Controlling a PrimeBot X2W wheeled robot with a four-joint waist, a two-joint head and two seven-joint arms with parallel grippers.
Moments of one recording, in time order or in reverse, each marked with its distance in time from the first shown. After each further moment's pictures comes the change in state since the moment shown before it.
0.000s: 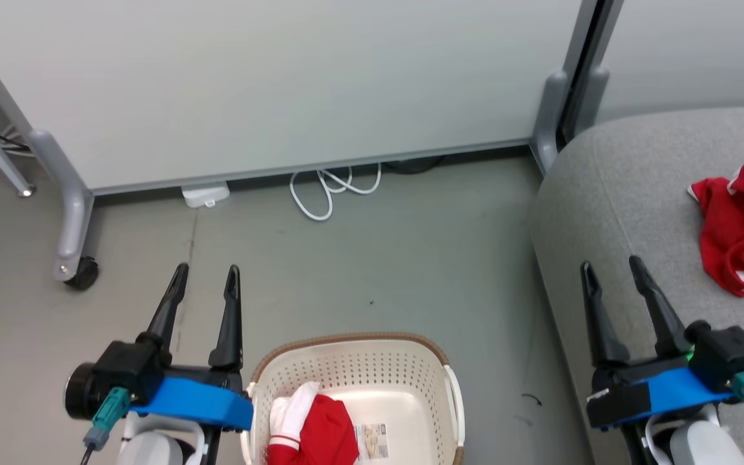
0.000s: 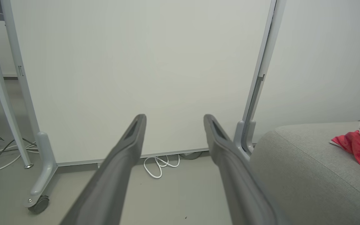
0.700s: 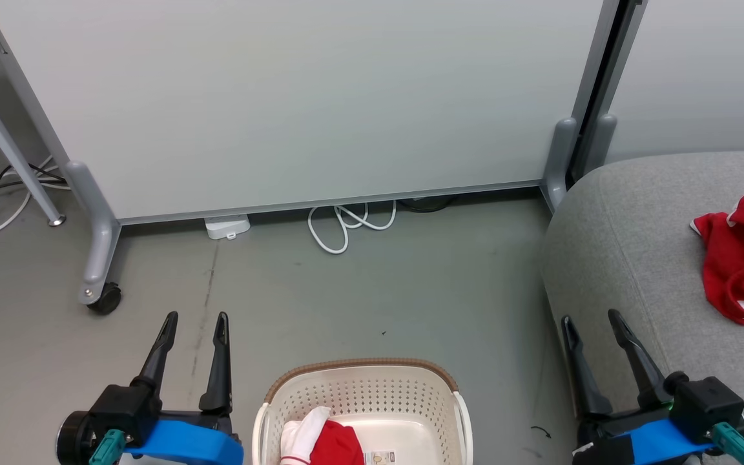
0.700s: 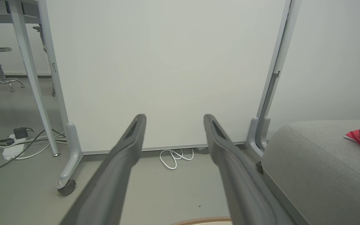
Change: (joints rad) left arm 0.123 -0.024 0.077 -0.002 0.065 -0.026 0.000; right arm 0.145 0.035 0.029 -0.050 -0.022 0.000 0.000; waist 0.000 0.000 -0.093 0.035
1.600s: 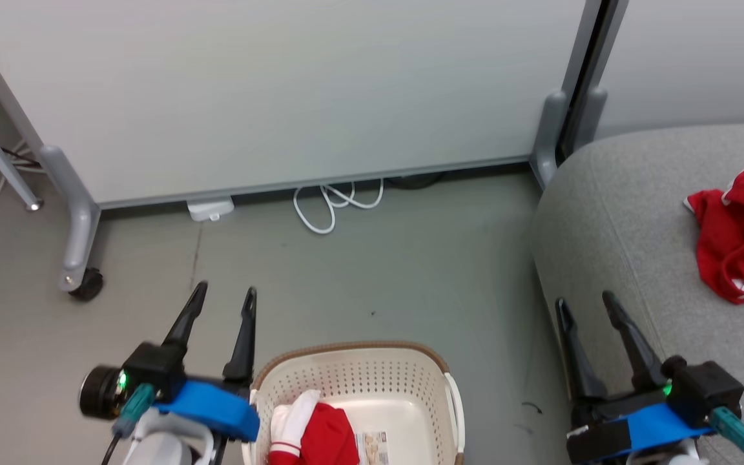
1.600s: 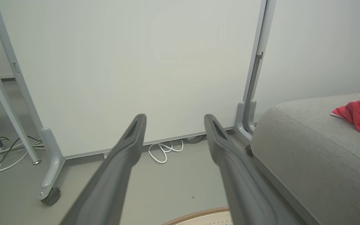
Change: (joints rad) left arm -0.113 0.031 -0.087 0.107 0.000 -0.005 0.000; right arm -0.025 0.004 0.017 -0.008 0.015 0.000 0.000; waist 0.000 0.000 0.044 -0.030
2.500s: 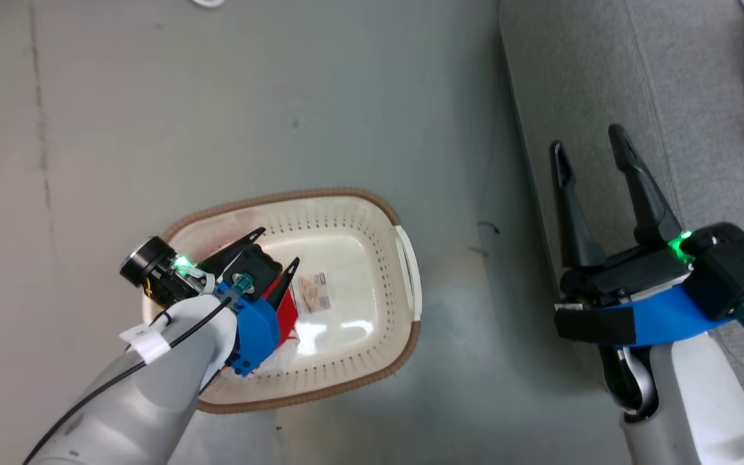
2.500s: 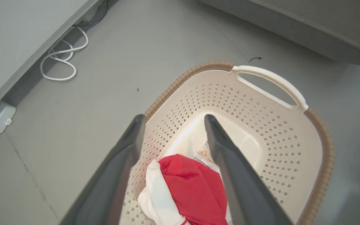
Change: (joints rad) left arm -0.627 0.100 -0.737 0.678 -0.081 -0.001 0.013; right arm -0.313 0.000 0.038 -0.111 -0.041 0.000 0.000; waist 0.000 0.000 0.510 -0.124
